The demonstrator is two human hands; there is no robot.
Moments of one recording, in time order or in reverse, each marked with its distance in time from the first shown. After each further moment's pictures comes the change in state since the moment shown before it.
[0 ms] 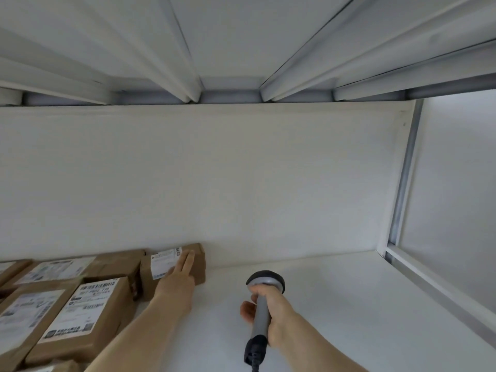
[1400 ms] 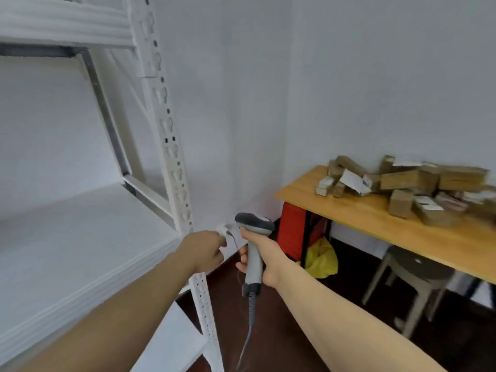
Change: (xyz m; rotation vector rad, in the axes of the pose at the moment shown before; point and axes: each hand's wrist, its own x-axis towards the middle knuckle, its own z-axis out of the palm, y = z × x) left_hand -0.313 0.597 -0.159 -0.127 0.119 0.914; right_hand -0.372 0.041 -0.548 0.223 0.249 -0.426
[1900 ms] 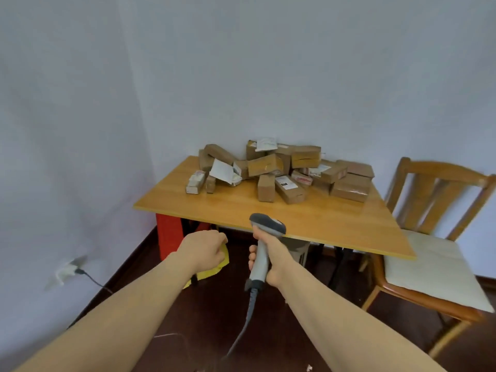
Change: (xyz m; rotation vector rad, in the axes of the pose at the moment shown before) left_hand 0.266 0.266 0.019 -0.150 -0.014 0.513; right_hand 0.000 -0.126 -0.298 0.343 0.570 -0.175
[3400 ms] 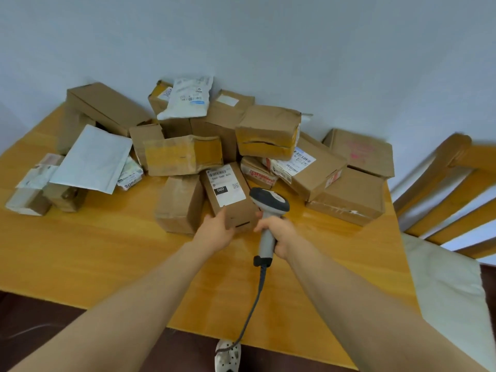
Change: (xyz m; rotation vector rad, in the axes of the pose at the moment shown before) left_hand 0.571 0.123 0.130 -0.598 -0.337 -0.372; right_hand 0.463 -0.309 -0.225 -0.359 0.340 0.177
